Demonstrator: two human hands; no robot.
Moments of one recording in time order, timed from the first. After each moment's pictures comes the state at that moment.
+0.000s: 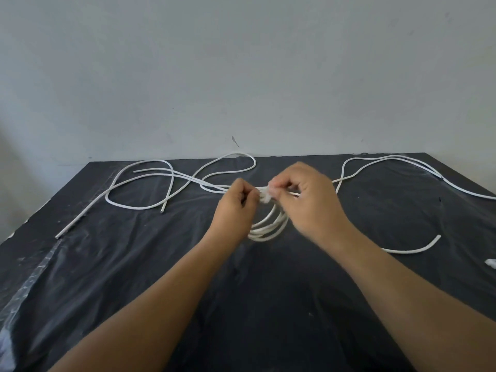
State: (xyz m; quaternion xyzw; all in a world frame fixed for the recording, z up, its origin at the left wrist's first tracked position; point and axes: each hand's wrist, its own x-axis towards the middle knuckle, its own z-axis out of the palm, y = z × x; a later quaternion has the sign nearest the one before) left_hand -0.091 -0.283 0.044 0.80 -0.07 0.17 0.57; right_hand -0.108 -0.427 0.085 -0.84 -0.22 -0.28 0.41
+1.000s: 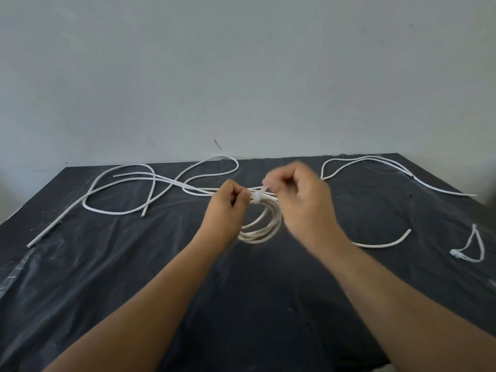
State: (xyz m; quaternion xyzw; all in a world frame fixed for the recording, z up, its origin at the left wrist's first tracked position) left_hand -0.097 -0.301 0.050 0.78 -0.08 0.14 0.60; right_hand -0.130 -0.441 0.092 -0.78 -0.17 -0.30 0.52
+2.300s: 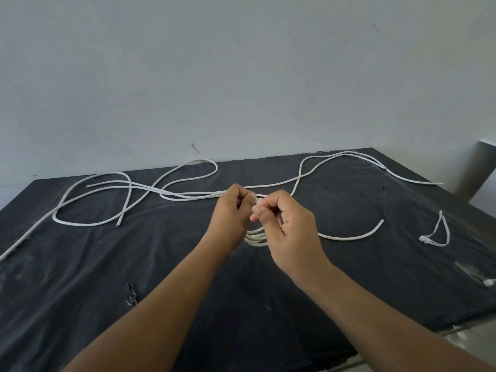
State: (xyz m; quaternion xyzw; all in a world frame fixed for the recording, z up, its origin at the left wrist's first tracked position) left_hand -0.096 -0.348 0.044 0.75 -0.10 0.07 0.65; right_hand -0.163 -0.462 0.060 -0.80 -0.18 -0.30 0.49
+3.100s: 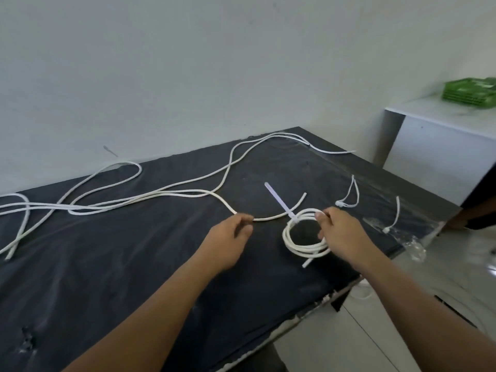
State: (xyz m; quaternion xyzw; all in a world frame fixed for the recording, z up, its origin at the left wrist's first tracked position) left_hand -0.118 -0.453 -0.006 0.87 -0.24 -0.06 0.42; right_hand -0.202 -0.680 0.005 -0.91 0.22 -0.11 0.34
